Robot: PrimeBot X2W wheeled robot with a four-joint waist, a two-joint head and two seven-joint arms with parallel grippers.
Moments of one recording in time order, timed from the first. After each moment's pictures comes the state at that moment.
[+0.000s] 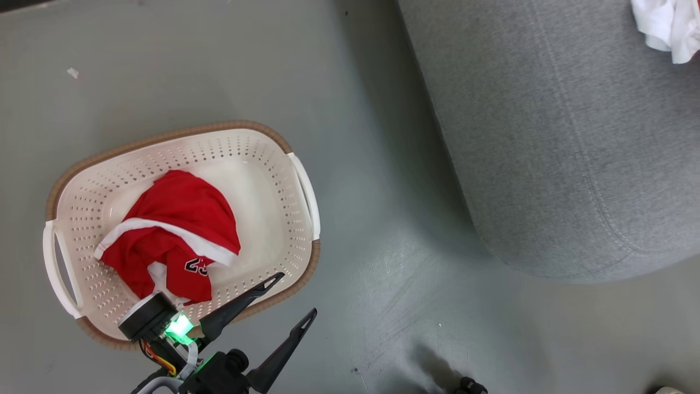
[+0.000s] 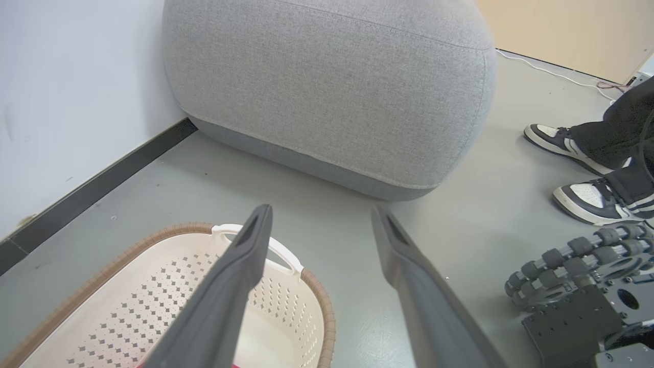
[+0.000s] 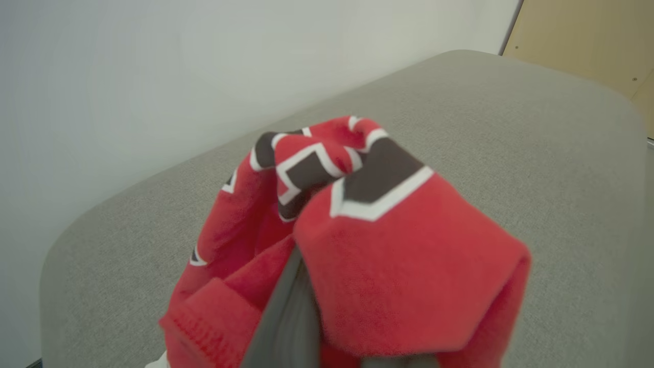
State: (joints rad) left arm -0.16 0.40 -0.55 -0.11 -0.04 -0.11 -0.26; right arm -1.14 -0.44 -0.36 1.04 0.24 0.12 -0.22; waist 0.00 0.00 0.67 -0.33
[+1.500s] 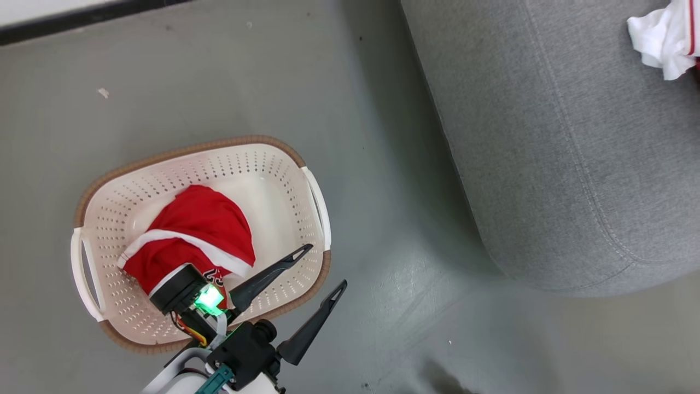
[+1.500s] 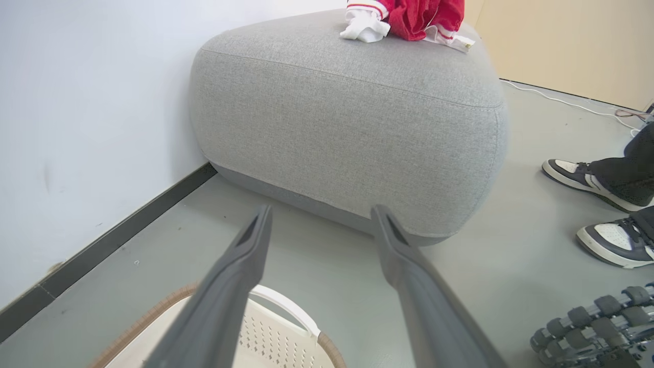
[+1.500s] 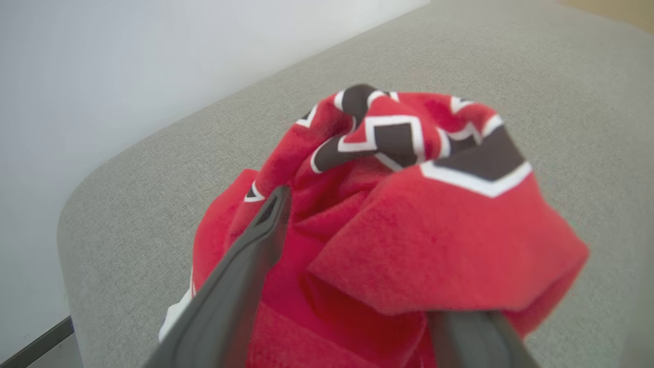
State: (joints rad) left arm -0.26 0.31 -0.57 -0.06 -0.06 -0.11 -0.26; right arm -1.21 -0.40 -0.47 1.27 0.04 0.12 -0.21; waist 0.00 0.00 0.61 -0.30
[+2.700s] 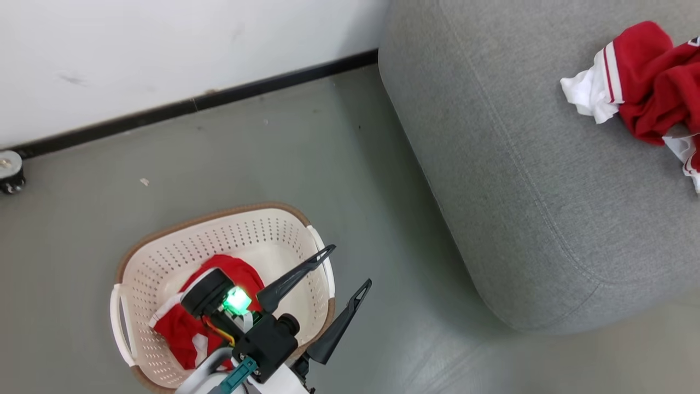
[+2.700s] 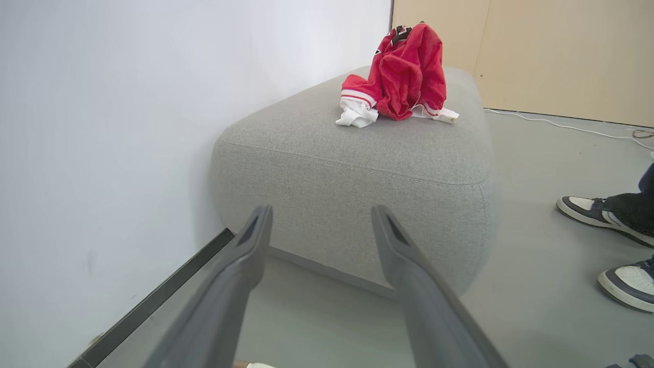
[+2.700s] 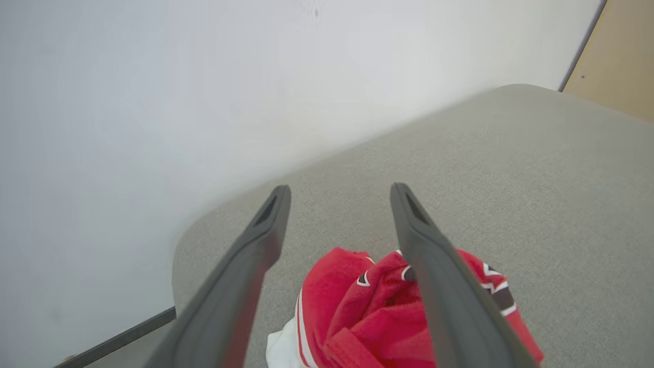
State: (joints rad) left arm -0.27 0.18 -0.57 0.01 -0.10 -0.12 -0.26; right arm -1.24 -0.30 -0.35 1.21 -0.07 0.12 -0.18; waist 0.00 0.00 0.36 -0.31
